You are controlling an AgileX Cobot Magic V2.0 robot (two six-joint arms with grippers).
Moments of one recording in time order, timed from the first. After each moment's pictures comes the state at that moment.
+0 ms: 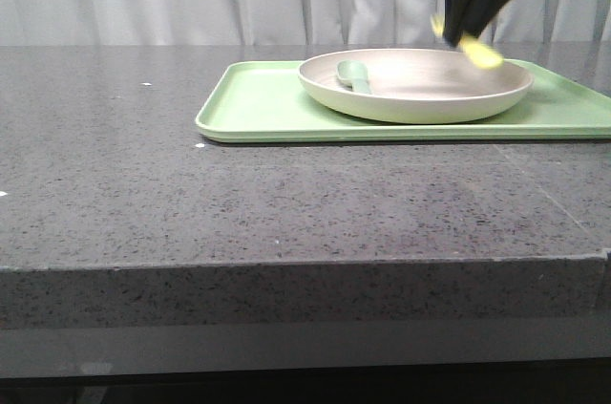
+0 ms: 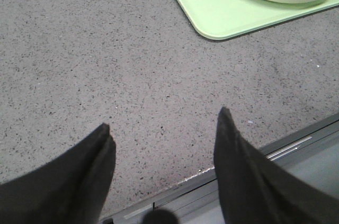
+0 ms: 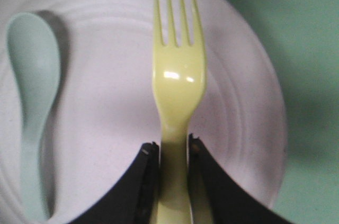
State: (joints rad) left arm -0.24 0.61 -0.80 -0.22 0.90 0.21; right arm 0.22 2.02 -2.07 0.04 1.24 0.23
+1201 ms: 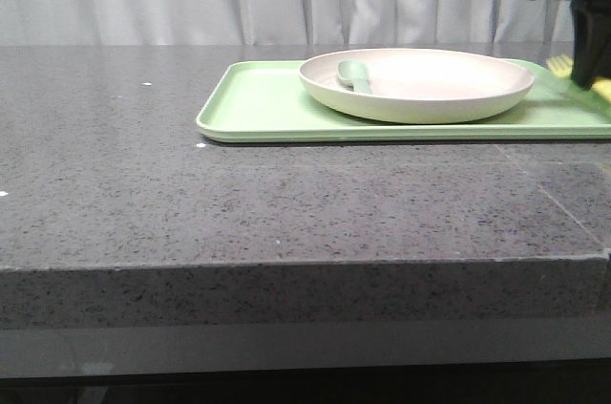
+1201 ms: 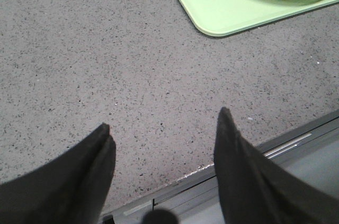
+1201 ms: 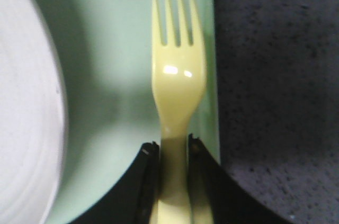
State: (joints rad) left arm -0.24 0.61 -0.80 -0.22 0.92 0.21; right arm -0.03 1.97 -1.79 0.11 1.22 0.06
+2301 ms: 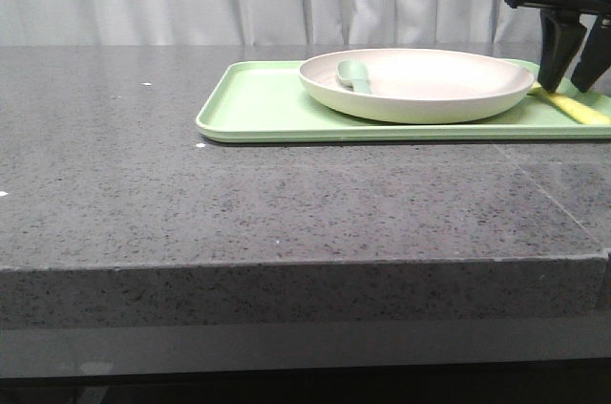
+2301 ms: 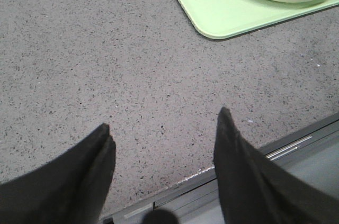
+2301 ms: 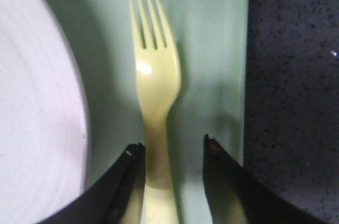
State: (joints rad) left arm -0.24 0.61 -0.80 -0.22 0.91 0.21; right arm -0.03 1.99 -1.79 0.16 1.12 0.00
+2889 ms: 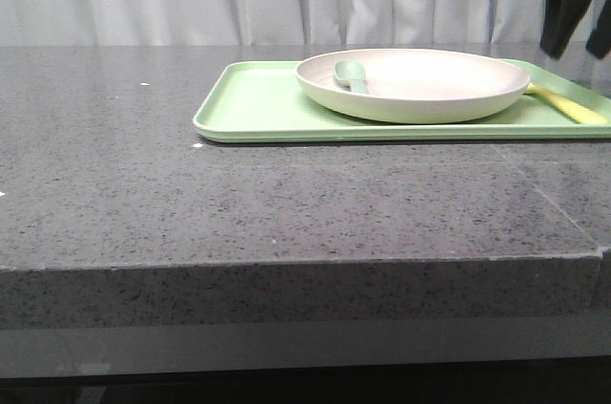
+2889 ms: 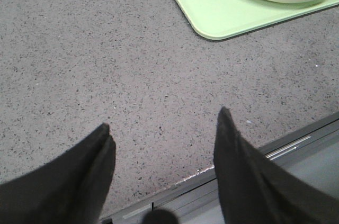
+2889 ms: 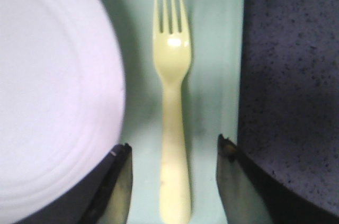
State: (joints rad) left arm -0.24 0.61 -0.80 -0.22 0.91 0.21; right arm -0.01 1.87 -1.78 0.16 1.18 -0.04
